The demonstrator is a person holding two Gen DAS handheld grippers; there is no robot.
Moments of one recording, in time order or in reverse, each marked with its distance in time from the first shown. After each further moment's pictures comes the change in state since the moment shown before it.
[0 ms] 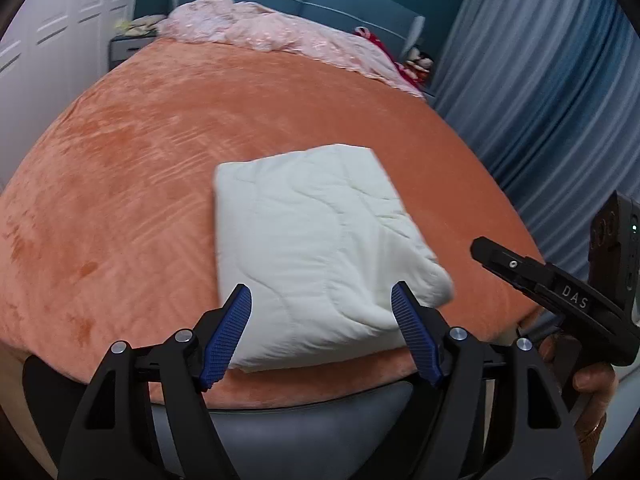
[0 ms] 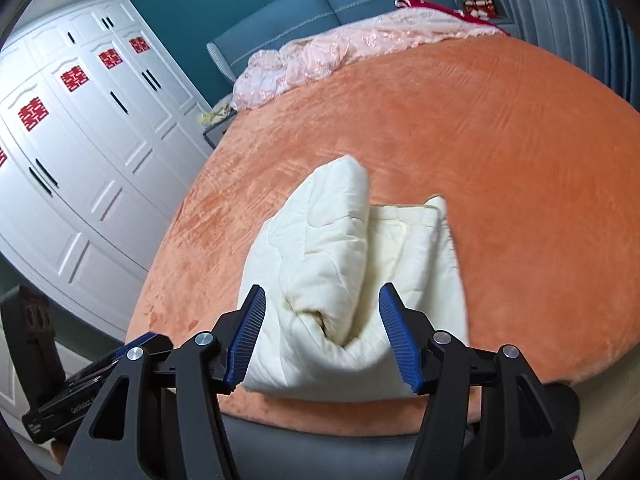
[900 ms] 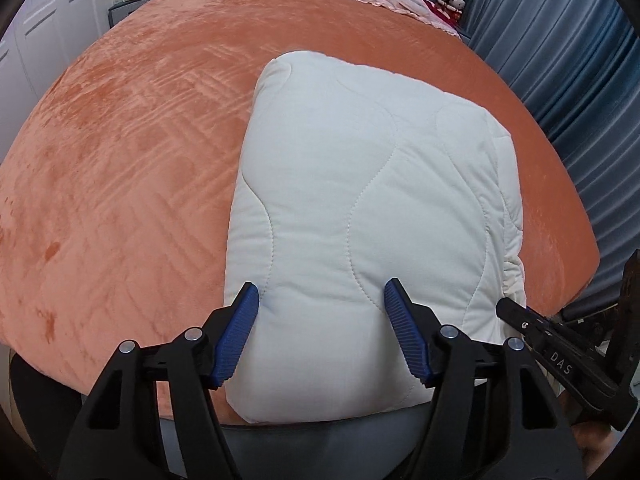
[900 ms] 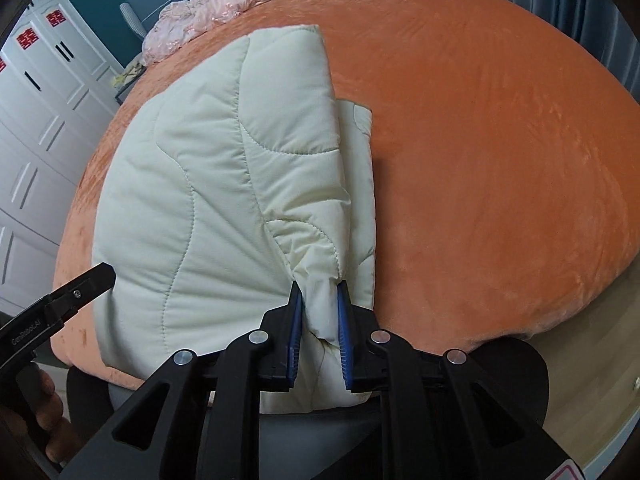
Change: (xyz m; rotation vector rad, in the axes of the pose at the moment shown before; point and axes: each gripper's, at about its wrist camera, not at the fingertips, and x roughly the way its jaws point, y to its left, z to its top) left arm 0.118 -0.028 -0.013 0.055 0.208 0.117; right arm 0.053 -0.089 -0.056 0.081 0.172 -0.284
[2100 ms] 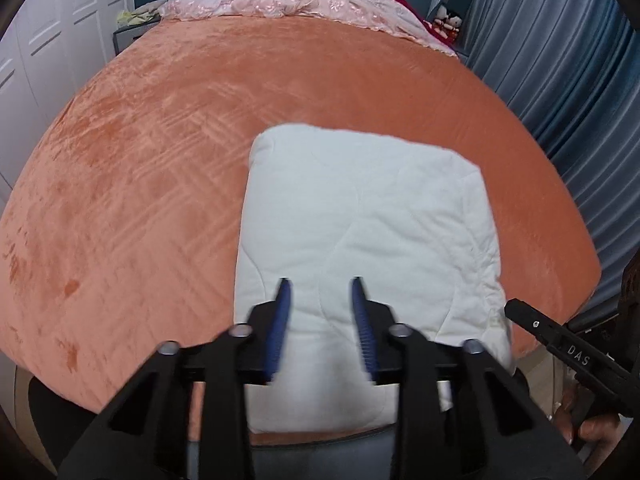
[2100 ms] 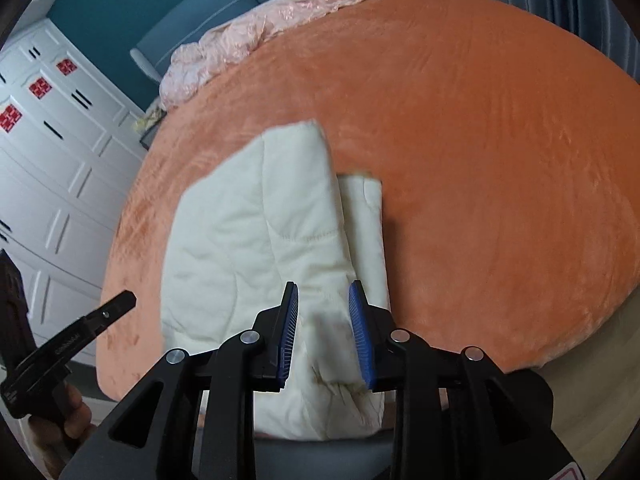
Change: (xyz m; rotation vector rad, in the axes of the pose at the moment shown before) left arm -0.034 -0.006 0.037 0.008 -0.089 -0.001; right arm -0.047 -0.001 0.052 0.104 -0.114 0.150
